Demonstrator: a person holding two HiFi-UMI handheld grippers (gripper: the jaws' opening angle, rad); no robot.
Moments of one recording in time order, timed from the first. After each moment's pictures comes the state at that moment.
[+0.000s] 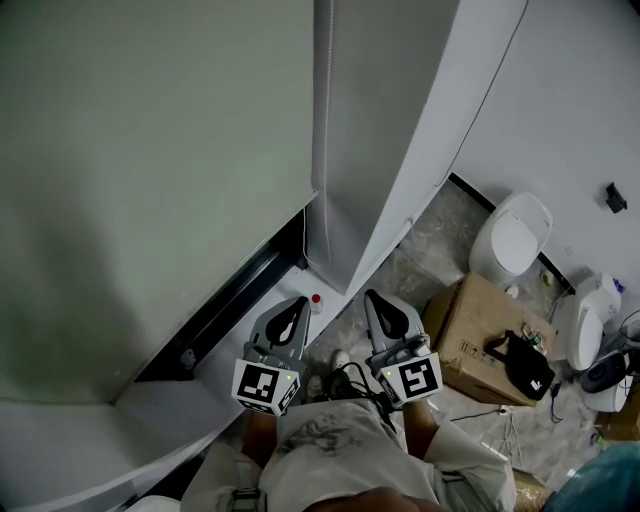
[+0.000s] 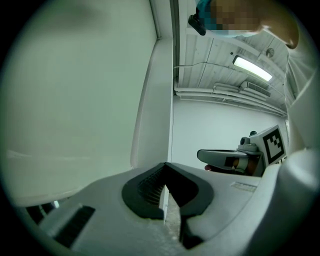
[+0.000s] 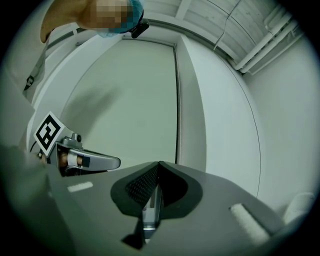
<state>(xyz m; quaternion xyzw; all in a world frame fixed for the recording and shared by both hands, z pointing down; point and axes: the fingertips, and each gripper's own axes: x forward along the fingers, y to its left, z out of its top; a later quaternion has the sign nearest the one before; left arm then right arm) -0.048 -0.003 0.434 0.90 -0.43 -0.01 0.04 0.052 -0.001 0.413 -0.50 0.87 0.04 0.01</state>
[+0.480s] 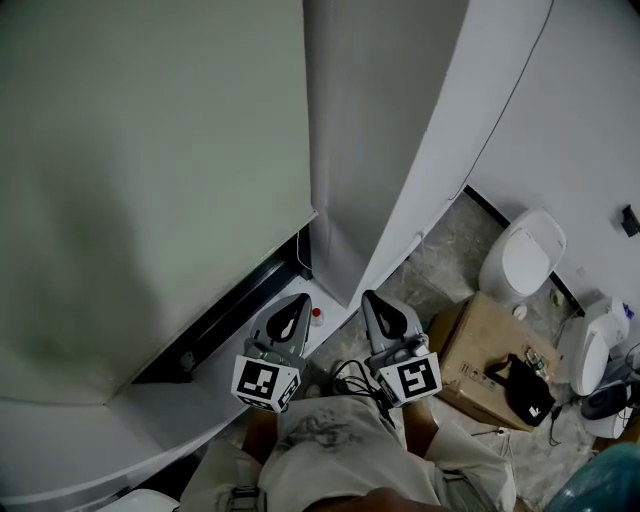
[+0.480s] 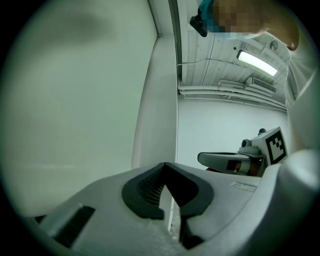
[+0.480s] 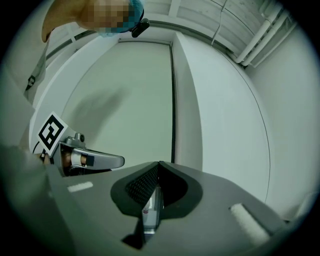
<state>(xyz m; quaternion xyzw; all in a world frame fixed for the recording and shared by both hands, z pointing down) -0.023 -0.059 0.432 0.89 -0.46 -0.01 0.04 0.071 -0.058 0.420 -0.46 0.89 0.03 0.01</state>
